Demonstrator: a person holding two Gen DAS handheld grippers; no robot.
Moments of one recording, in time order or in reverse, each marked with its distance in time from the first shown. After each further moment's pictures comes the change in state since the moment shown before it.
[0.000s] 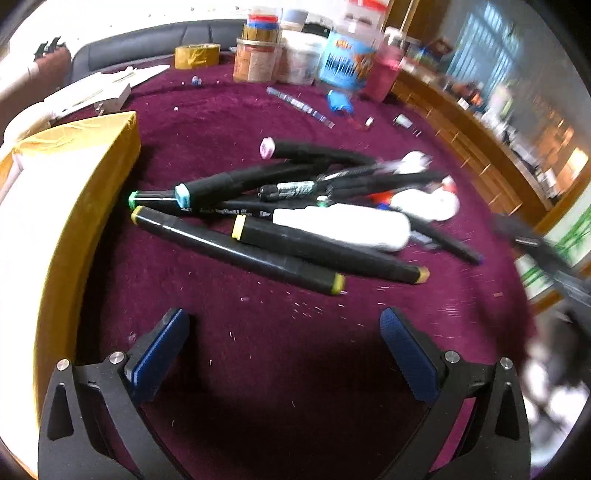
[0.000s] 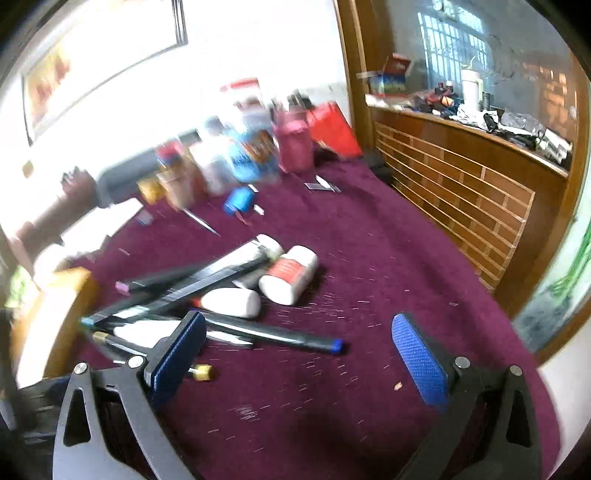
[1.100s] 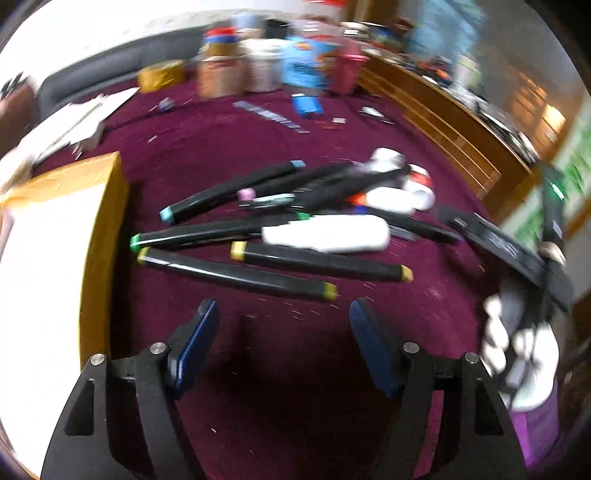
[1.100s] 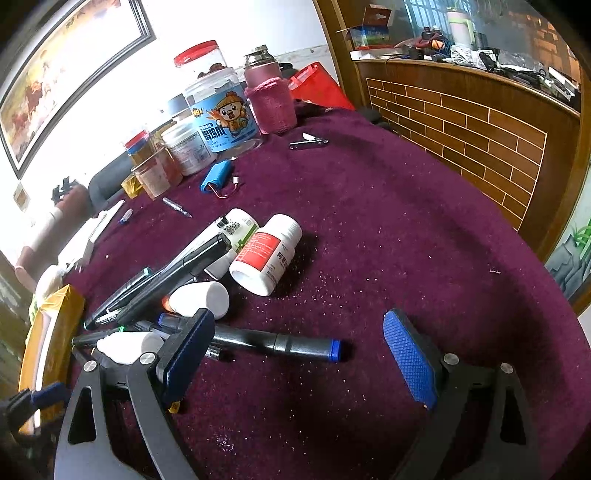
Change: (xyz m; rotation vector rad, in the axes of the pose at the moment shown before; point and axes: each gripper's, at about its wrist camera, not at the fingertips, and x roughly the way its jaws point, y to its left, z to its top) left arm -0.020 -0.004 0.021 0.161 0.024 -0.043; right arm 0.046 -0.033 -0.011 0.164 0.099 0.105
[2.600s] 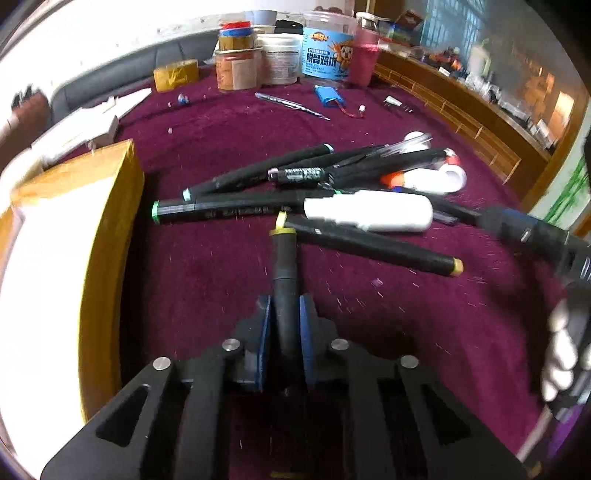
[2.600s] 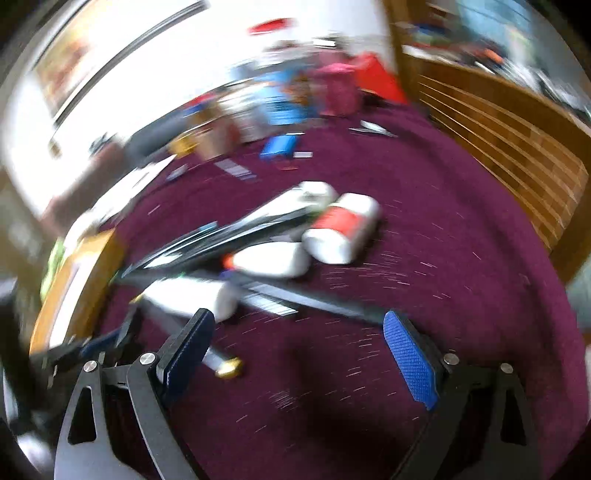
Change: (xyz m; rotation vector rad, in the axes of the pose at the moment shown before) left arm 0.018 0.014 -0.020 0.019 -0.011 0.081; right arm -0.025 0.049 -0.013 -0.235 0.091 0.133
